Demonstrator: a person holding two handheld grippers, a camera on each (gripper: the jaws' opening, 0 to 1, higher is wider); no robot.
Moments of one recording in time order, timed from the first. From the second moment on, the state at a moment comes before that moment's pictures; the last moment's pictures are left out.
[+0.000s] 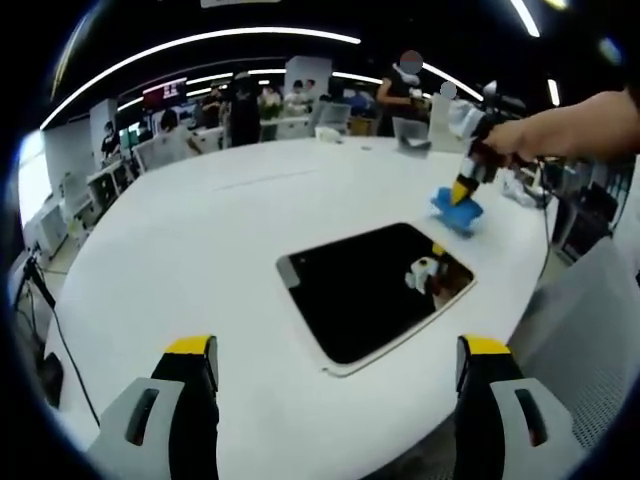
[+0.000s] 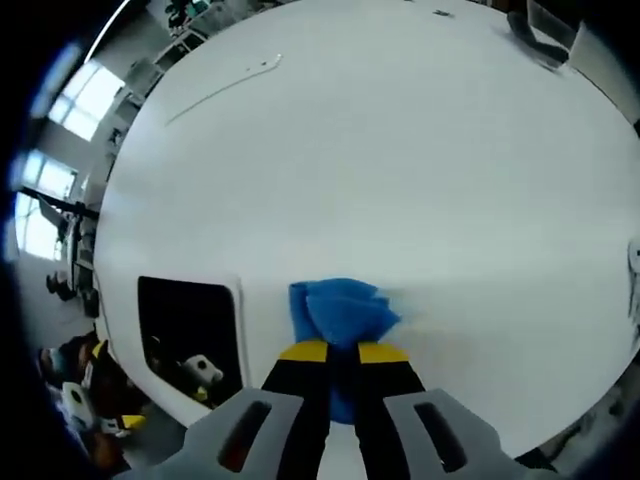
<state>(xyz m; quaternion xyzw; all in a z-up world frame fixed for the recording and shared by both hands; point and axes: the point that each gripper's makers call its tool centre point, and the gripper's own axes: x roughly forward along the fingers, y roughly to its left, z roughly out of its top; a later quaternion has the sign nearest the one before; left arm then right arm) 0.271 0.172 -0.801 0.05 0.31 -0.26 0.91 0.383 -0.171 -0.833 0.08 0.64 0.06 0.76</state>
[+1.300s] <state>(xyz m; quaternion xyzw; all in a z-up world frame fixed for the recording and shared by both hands) 0.286 0.202 -0.777 0.05 0.30 -0.29 0.91 0.393 -0.089 -0.834 0.10 0.64 0.07 0.76</state>
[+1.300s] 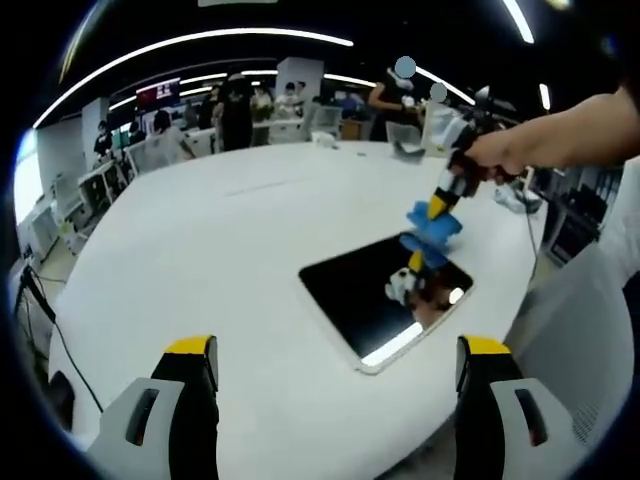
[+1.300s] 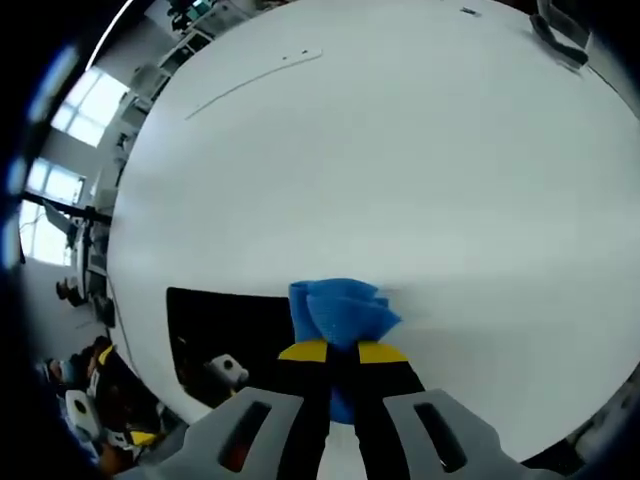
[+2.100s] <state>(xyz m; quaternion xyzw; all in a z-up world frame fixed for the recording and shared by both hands) 0.286 0.236 -0.772 0.04 0.30 -0.28 0.91 0.389 -0.052 -0.858 0.07 0.66 0.07 0.75</state>
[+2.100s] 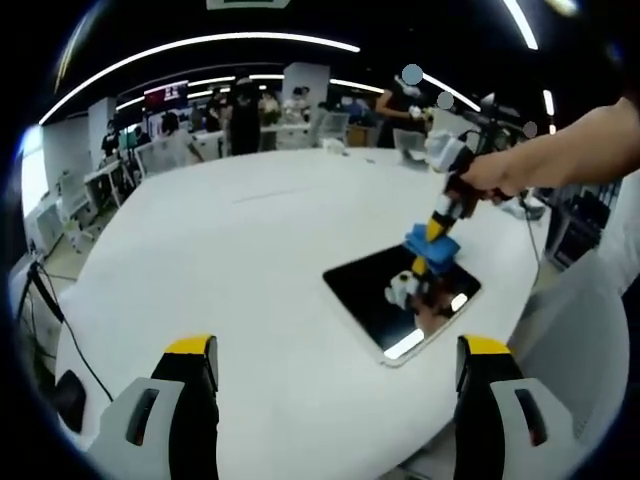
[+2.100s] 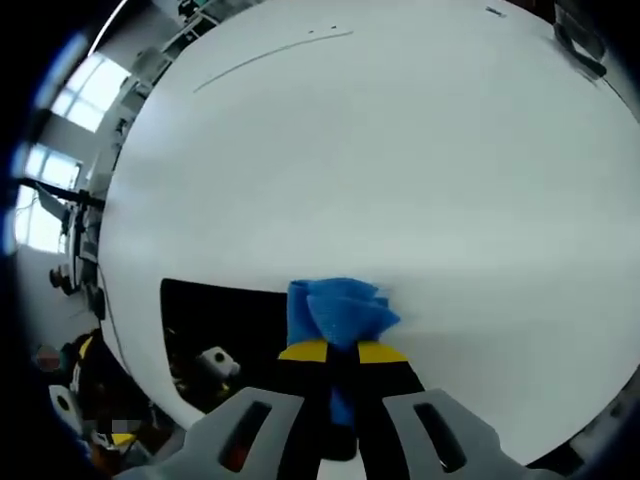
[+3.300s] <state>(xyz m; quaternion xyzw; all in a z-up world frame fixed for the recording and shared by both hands) 0.288 0.255 -0.767 0.02 0.29 -0.27 0.92 0.388 0.023 -0.852 0.07 0.66 0.10 0.74</state>
